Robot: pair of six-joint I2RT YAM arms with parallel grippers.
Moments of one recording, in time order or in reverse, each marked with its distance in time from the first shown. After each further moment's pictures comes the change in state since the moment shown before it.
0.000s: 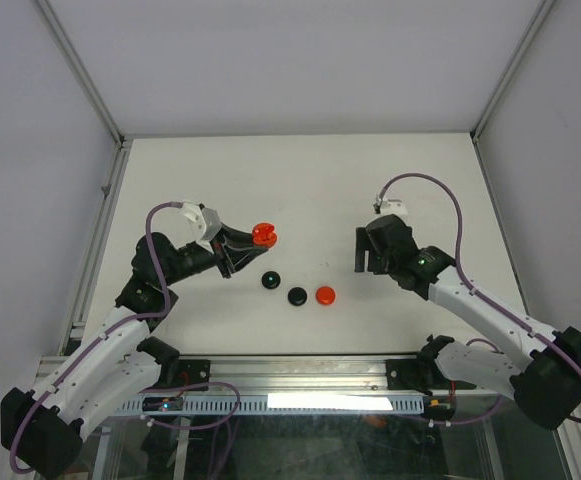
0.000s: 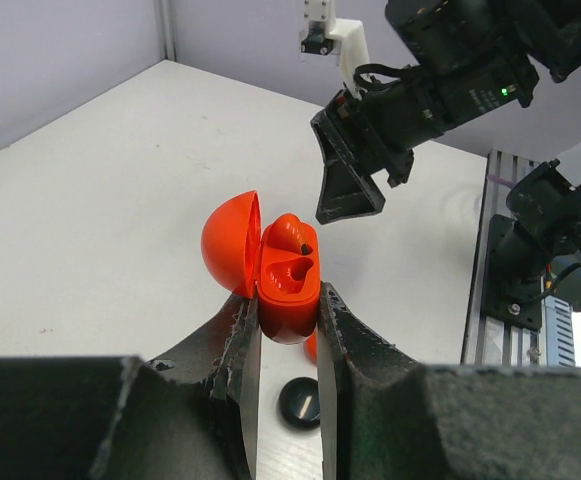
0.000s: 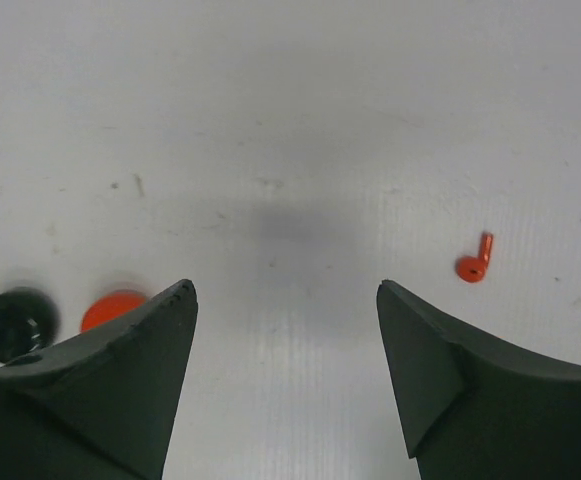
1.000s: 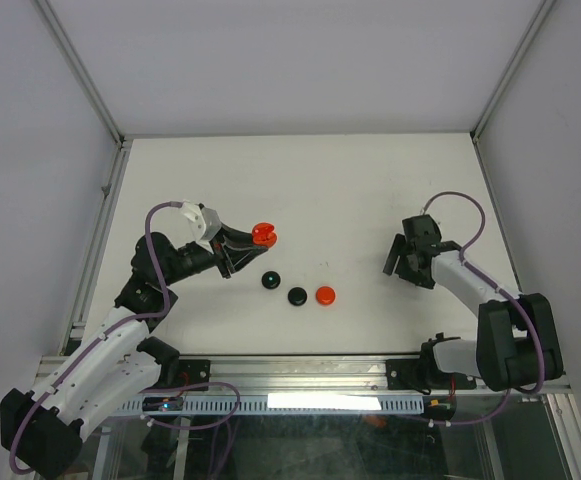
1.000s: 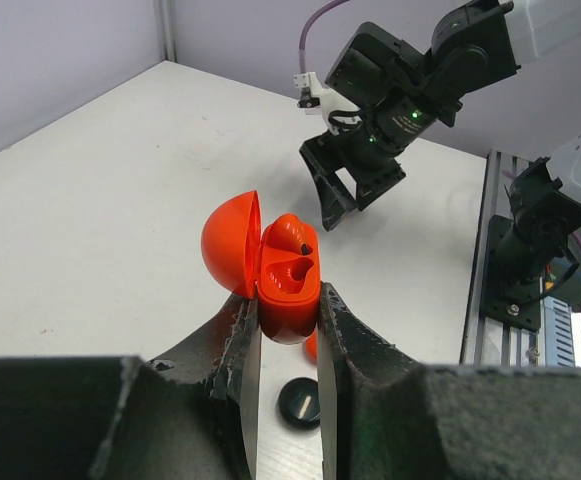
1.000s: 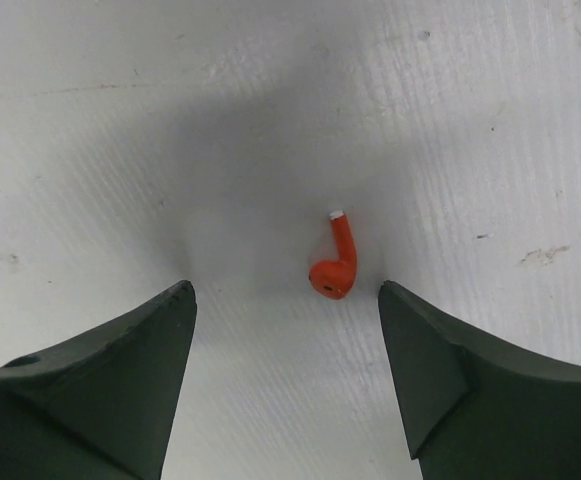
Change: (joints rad) left arm 0.000 -0.004 0.005 -0.016 -0.001 0.000; right arm -0.492 0.229 -0.163 0.067 -0.191 0.066
